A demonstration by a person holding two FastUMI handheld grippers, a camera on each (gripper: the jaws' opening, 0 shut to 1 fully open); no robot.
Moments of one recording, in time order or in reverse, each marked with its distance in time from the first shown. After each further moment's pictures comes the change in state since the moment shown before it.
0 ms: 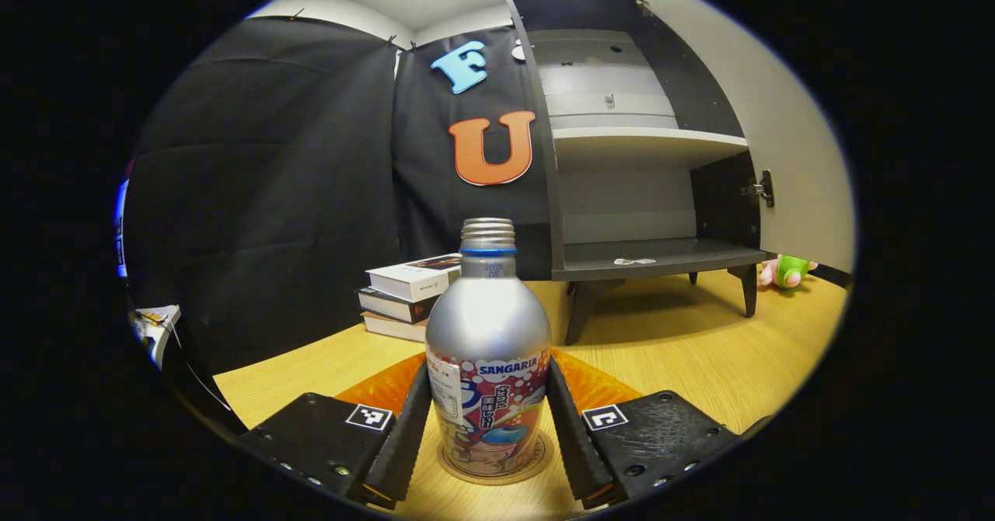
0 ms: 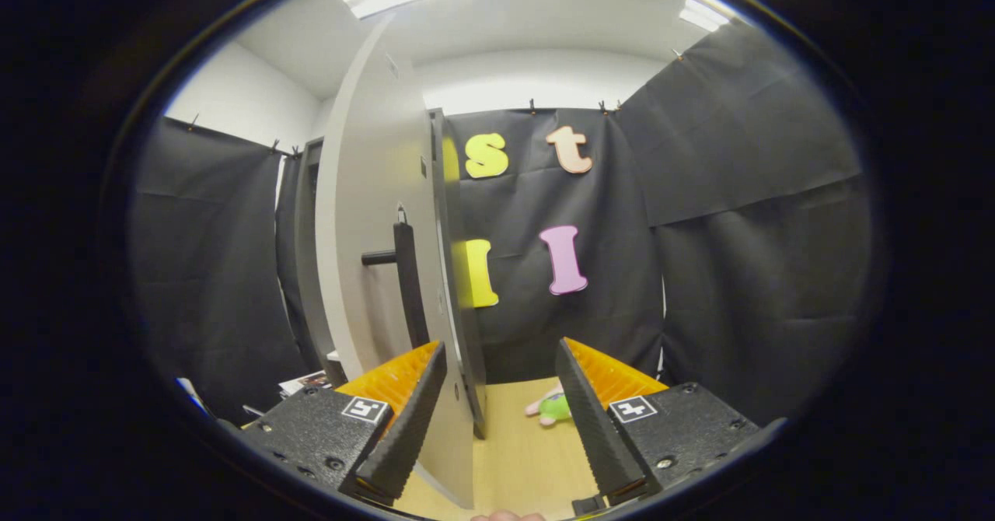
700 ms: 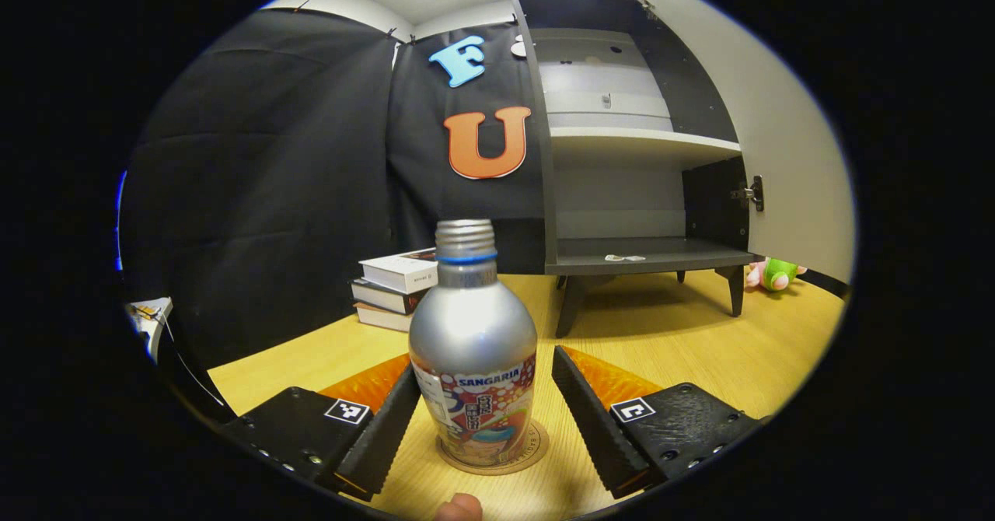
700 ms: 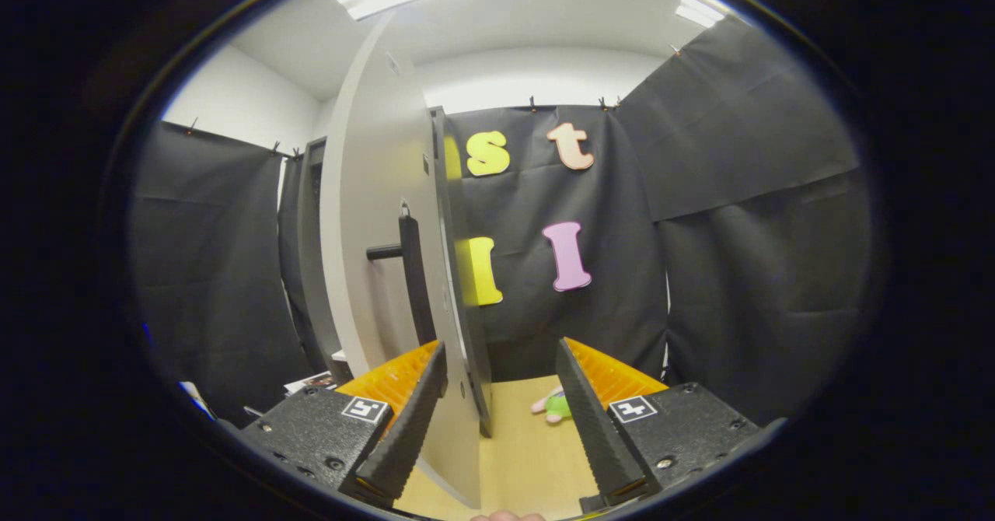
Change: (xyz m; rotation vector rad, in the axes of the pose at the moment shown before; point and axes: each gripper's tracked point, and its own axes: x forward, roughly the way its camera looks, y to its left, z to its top) left arm -0.008 0.001 0.008 -0.029 0.006 -0.039; right arm -0.003 0.003 -0.002 0.012 0.009 0.013
